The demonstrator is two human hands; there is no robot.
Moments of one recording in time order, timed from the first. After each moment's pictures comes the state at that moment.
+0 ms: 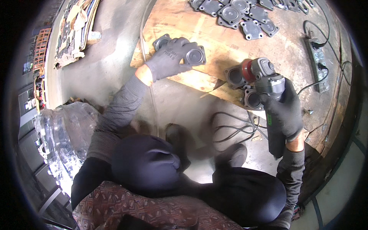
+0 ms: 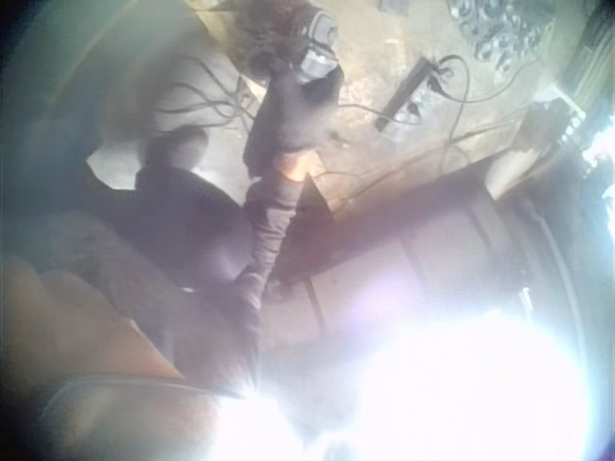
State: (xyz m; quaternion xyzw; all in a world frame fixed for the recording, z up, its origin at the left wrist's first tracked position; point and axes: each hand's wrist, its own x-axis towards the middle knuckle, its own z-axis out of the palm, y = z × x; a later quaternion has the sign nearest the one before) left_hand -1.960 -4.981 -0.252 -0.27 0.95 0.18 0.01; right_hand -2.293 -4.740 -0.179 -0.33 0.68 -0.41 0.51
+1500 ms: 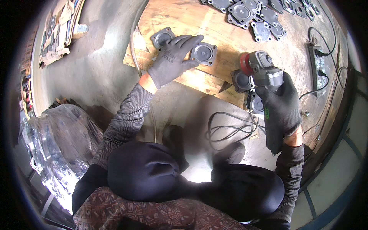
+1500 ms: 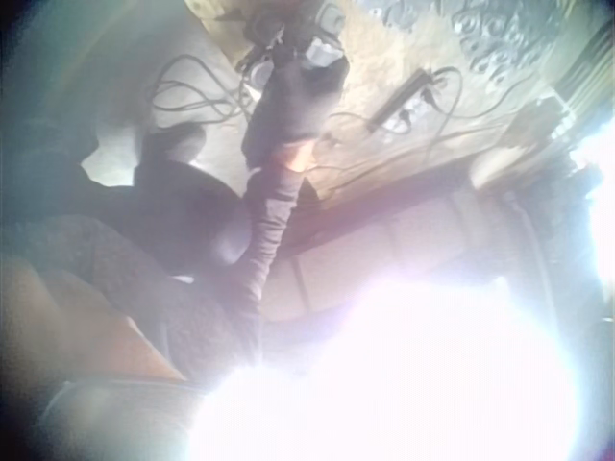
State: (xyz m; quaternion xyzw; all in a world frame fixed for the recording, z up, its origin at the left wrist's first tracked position) left_hand -1.944 -4.968 -0.293 -0.31 0.91 0.23 -0.13; right_hand -2.255 -4.789 -0.176 -0.34 0.72 -0.35 0.49
